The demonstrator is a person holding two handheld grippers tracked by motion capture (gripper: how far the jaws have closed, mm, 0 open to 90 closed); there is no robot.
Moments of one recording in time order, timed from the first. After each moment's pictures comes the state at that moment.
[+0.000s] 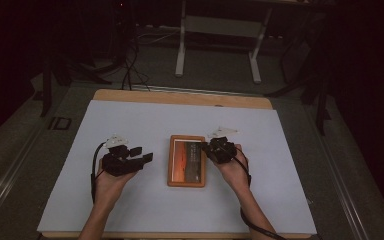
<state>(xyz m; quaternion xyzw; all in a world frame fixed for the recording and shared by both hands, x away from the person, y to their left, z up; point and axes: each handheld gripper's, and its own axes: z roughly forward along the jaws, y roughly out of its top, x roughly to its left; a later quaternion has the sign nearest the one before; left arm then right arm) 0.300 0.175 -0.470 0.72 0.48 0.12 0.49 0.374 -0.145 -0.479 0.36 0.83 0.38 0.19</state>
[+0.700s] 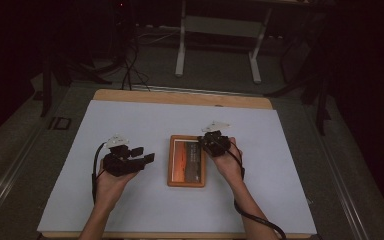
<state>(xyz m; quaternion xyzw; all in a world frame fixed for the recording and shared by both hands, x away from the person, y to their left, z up) 0.301 0.172 -0.471 0.73 0.47 0.11 0.49 0.399 -0.130 -0.487 0.35 0.83 0.37 0.21</state>
